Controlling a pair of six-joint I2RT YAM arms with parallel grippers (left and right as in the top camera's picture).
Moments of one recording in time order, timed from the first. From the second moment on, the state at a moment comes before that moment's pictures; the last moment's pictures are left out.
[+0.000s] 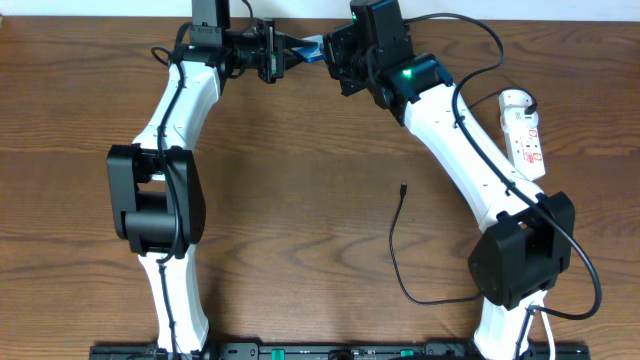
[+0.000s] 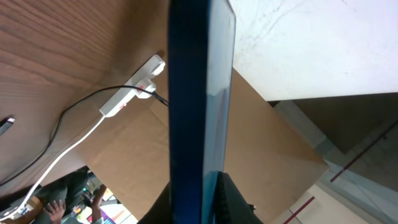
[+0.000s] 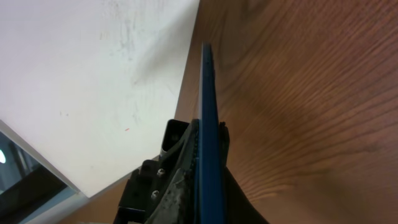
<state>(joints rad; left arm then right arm) -0.09 2.21 1.84 -0.30 1.13 -1.69 0.47 1.99 1.86 -0.49 -0.14 1.64</state>
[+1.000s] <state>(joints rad) -0.09 2.21 1.84 -0.27 1.05 -1.24 0.19 1.99 1.86 -0.70 -0.30 0.93</state>
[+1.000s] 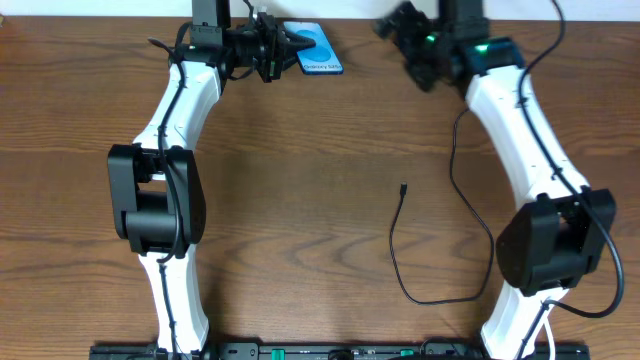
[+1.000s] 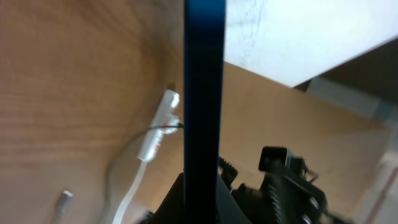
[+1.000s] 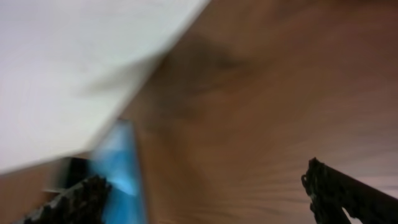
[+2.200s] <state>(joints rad) -0.09 2.21 1.84 -0.28 0.96 -0.93 0.20 1.99 1.40 -1.10 -0.25 0.46</state>
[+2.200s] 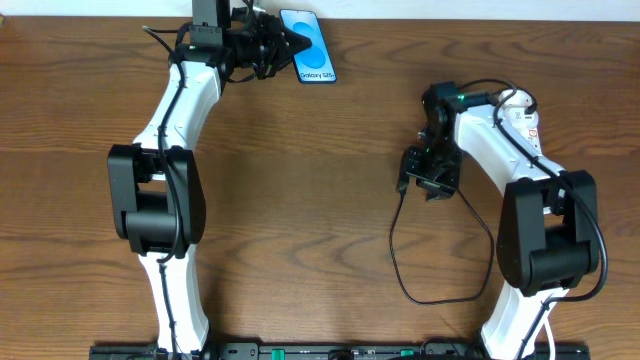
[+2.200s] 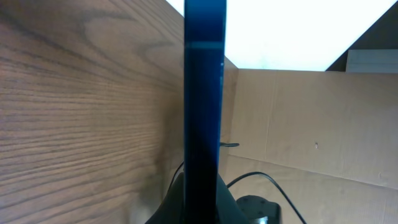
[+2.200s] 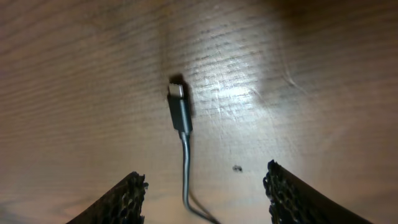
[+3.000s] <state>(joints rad) -0.09 2.21 1.84 -0.28 0.96 -0.93 0.24 1.98 1.26 -0.90 -0.27 0.47</state>
